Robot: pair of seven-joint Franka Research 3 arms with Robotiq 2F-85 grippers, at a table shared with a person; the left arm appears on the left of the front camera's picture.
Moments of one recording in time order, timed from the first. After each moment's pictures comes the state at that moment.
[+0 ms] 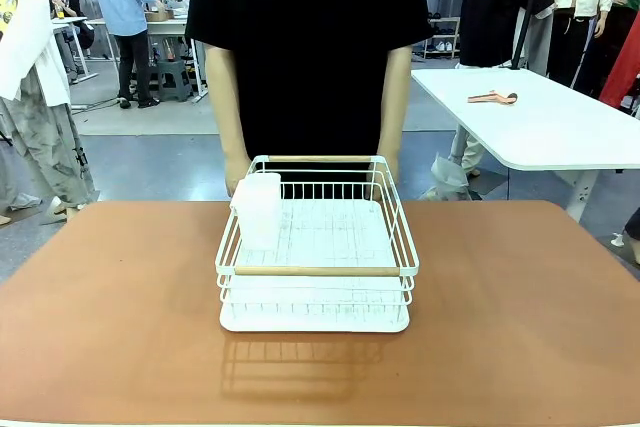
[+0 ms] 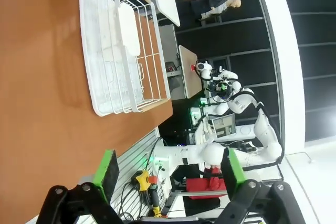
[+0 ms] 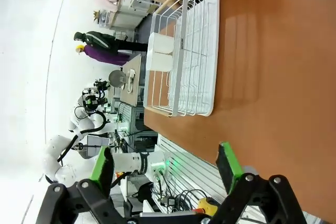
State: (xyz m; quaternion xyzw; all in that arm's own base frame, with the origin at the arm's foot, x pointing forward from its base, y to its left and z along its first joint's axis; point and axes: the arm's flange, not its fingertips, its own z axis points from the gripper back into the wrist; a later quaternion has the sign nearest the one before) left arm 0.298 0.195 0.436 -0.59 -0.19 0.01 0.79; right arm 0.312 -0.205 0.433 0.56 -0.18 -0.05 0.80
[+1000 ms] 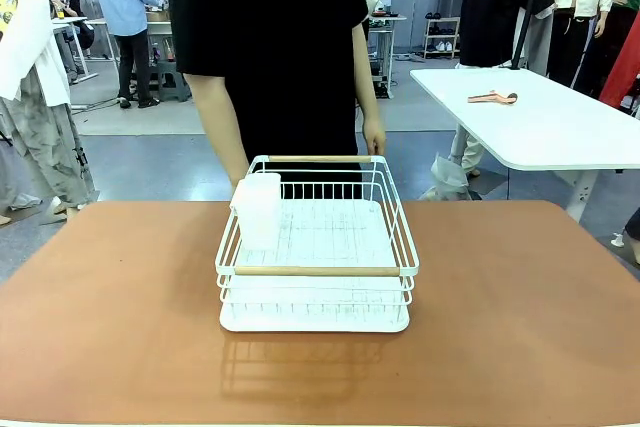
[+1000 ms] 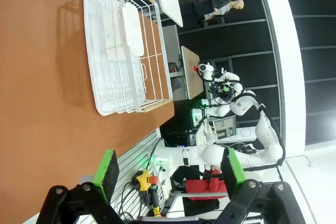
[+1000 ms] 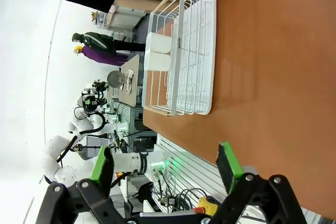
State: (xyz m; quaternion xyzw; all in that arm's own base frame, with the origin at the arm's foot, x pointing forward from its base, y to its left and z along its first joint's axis) left arm 0.297 0.199 0.431 -0.59 -0.18 0.02 0.79; right arm 0.307 -0.209 0.435 0.56 -0.18 -0.06 0.81
